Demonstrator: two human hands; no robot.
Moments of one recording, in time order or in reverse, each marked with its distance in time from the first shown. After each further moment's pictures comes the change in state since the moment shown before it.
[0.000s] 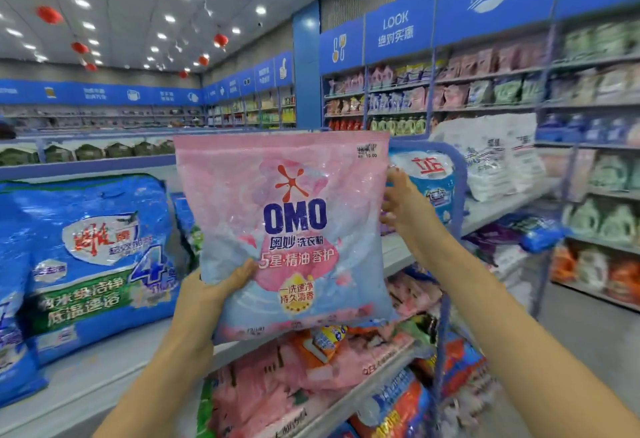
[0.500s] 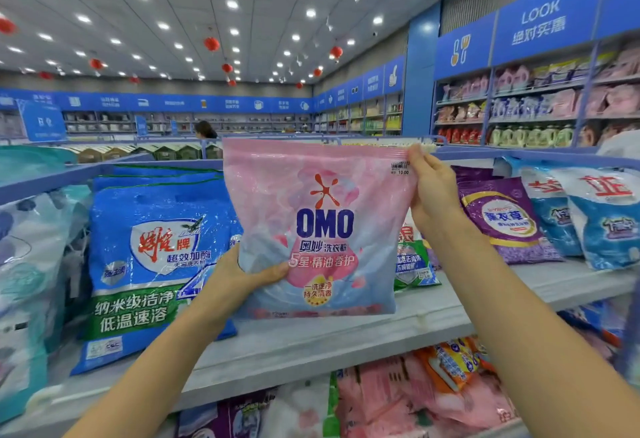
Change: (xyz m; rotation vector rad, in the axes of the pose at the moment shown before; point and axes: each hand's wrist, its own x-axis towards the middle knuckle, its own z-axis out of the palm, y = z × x) left_hand 0.002 0.058 -0.155 0.364 0.103 0.105; right_hand 0.055 -0.009 0.191 0.451 0.052 -0.009
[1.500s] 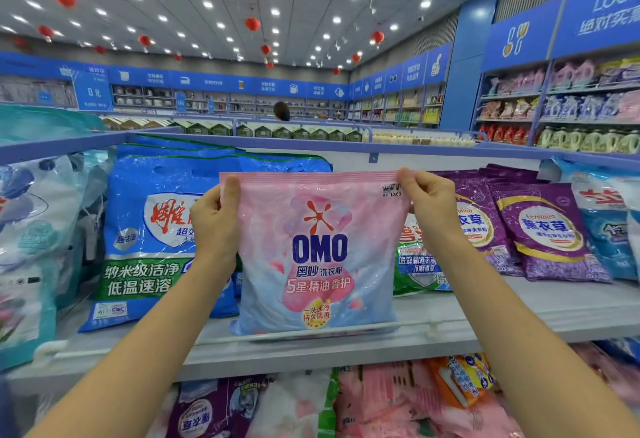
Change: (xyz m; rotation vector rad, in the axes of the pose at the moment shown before) left_hand 0.045 0.007 -0.001 -0.048 0.622 0.323; right_hand 0.005 0.046 -0.015 -0.348 -0.265 -0.157
